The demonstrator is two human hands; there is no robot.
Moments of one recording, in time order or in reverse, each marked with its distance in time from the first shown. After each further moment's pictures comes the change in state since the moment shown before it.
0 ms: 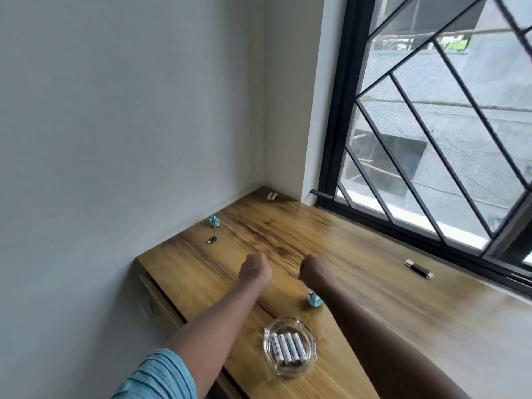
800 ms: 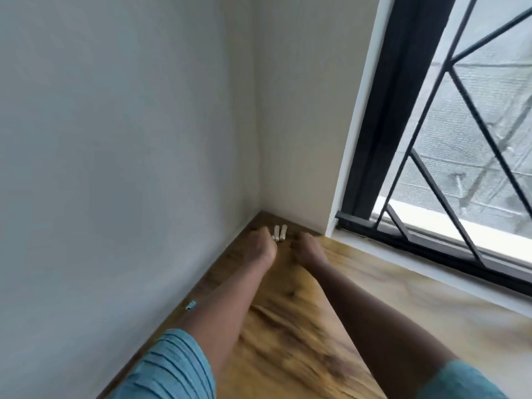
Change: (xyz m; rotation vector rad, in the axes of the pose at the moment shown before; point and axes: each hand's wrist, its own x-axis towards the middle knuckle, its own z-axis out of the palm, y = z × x) left_hand 0.362 0.059 -0.002 -0.118 -0.042 0.089; right_hand 0.319 -0.098 0.023 0.114 0.091 0.093
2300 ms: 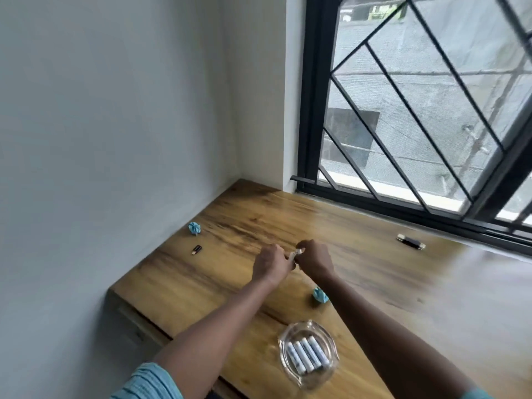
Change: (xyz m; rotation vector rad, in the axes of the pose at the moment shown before) left_hand -0.331 -0.009 0.019 0.147 -0.094 0.233; right_hand -0.288 0.101 -0.057 0.089 0.122 0.025
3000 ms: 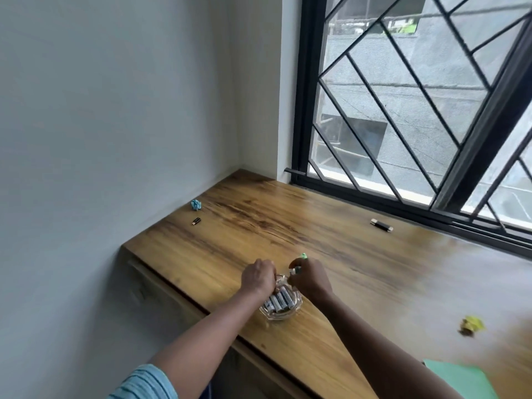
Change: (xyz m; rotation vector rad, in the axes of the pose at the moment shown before) left_hand -0.120 -0.009 0.045 0.245 0.035 0.095; right_hand -0.126 0.063 -0.021 -0.073 -0.080 -0.142
